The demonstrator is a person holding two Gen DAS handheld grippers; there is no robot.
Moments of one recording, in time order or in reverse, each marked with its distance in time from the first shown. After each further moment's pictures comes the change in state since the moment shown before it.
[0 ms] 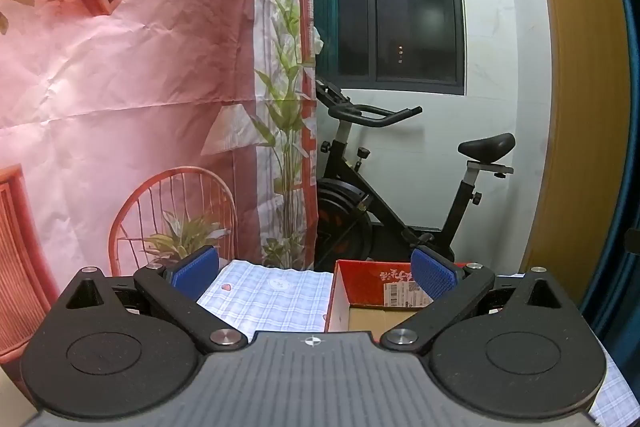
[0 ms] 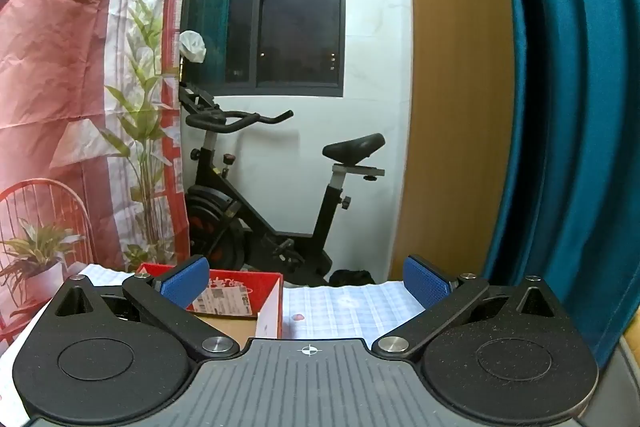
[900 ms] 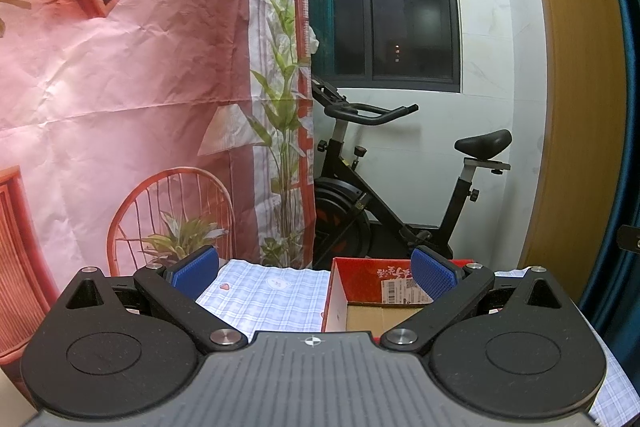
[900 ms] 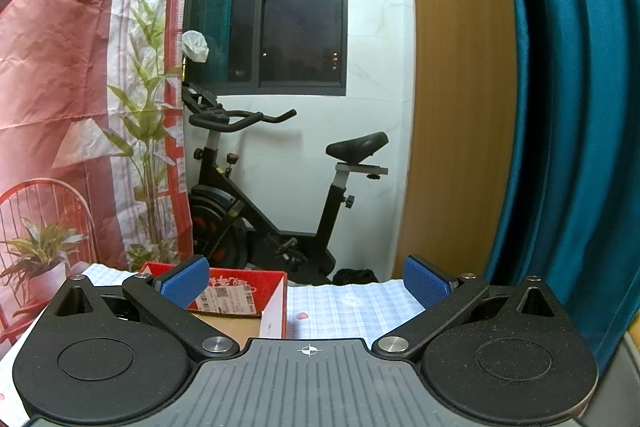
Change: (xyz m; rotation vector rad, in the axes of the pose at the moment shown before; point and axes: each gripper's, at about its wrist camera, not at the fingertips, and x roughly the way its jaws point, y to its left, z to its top) left arm -0.002 -0.004 -0.004 0.013 0.000 -0.006; right arm -0.001 0.002 -0.002 0.003 -0.002 0.003
